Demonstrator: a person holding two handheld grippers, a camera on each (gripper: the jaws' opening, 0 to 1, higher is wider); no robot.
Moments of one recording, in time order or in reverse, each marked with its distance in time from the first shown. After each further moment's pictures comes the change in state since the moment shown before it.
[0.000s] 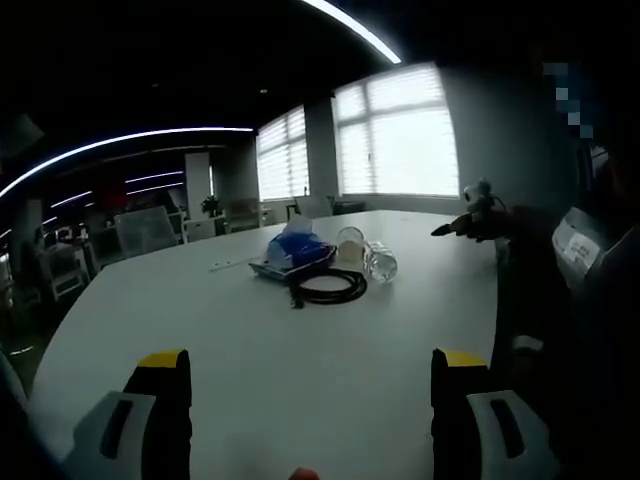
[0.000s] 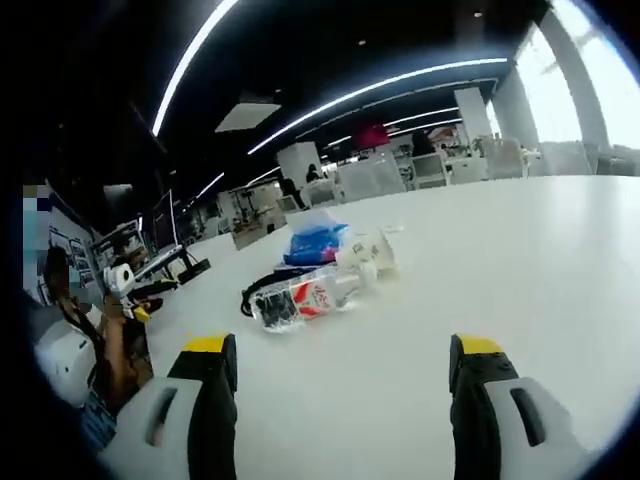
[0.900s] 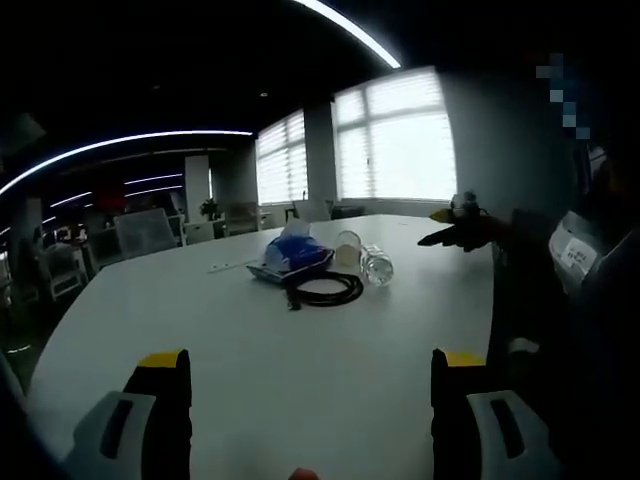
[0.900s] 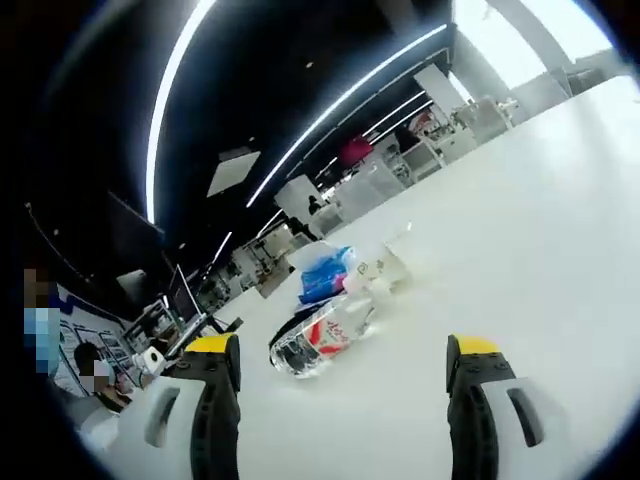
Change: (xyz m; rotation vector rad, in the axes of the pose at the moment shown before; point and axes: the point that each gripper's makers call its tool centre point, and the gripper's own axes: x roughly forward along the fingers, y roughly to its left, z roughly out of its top) left arm -0.004 -0.005 0.001 -0.008 -0.020 -0.008; right arm 0.030 0.003 0.013 0.302 -0.096 0.084
